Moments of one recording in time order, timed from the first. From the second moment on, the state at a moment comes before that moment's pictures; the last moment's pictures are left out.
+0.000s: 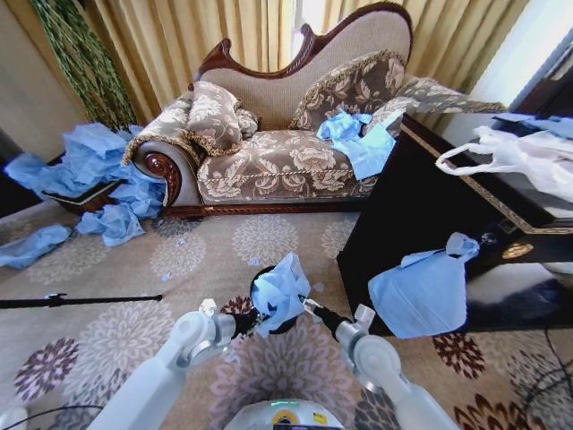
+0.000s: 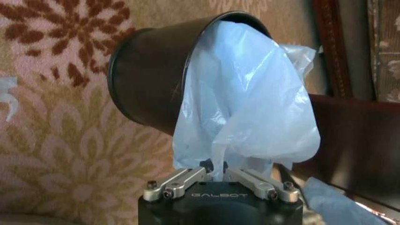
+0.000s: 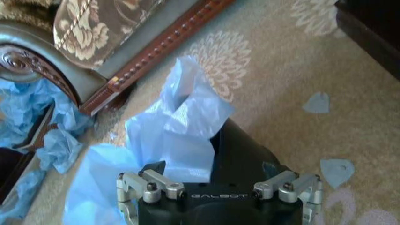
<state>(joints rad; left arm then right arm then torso) 1.23 -1.01 -0.28 -2.08 -2.09 0.40 -0.90 -1.24 1.09 0.09 2.00 1.23 -0.36 0.46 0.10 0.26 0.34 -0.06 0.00</state>
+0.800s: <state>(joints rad) 1.25 -1.00 -0.30 -2.10 -2.10 0.40 -0.91 -1.13 1.14 0.01 1.92 1.17 -0.35 0.43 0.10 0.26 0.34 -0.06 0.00</state>
